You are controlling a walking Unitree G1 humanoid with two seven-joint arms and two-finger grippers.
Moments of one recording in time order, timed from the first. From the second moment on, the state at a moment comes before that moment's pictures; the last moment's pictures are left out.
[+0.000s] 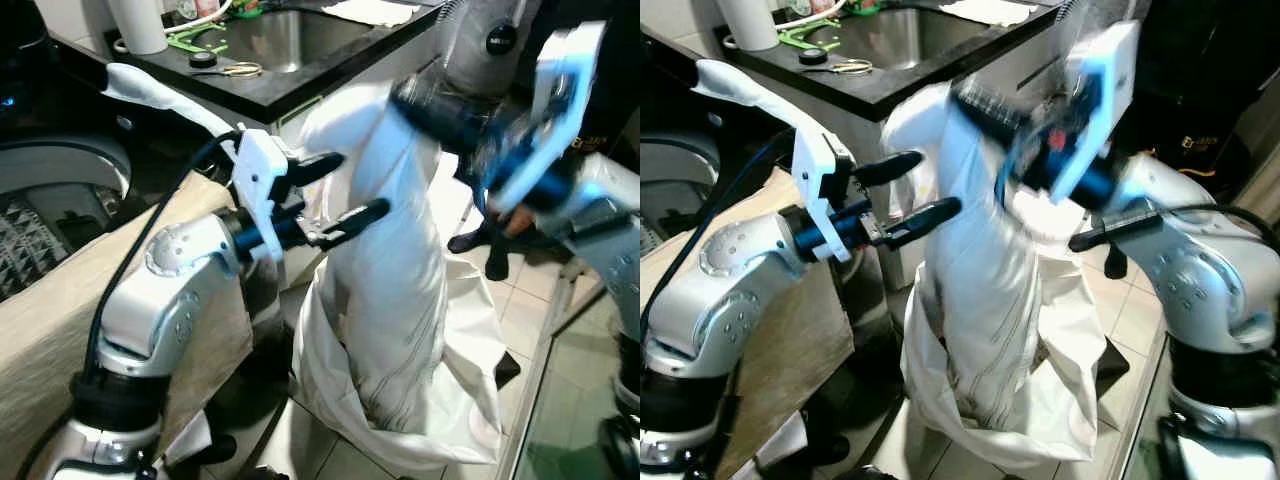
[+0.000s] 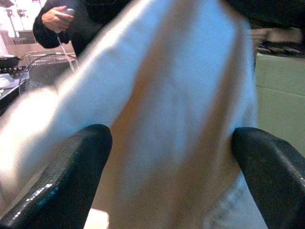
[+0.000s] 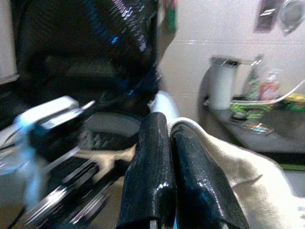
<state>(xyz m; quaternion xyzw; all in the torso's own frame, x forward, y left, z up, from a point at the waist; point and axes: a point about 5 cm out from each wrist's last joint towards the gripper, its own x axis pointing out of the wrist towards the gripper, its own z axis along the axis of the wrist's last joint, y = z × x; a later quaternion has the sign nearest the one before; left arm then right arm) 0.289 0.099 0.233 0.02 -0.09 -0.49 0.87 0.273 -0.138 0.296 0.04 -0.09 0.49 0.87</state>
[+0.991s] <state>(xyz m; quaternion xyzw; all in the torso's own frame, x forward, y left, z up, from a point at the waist) 0.286 0.088 0.237 0.07 -0.09 -0.57 0.81 0.247 -0.142 0.288 0.04 -0.05 0.55 0.83</state>
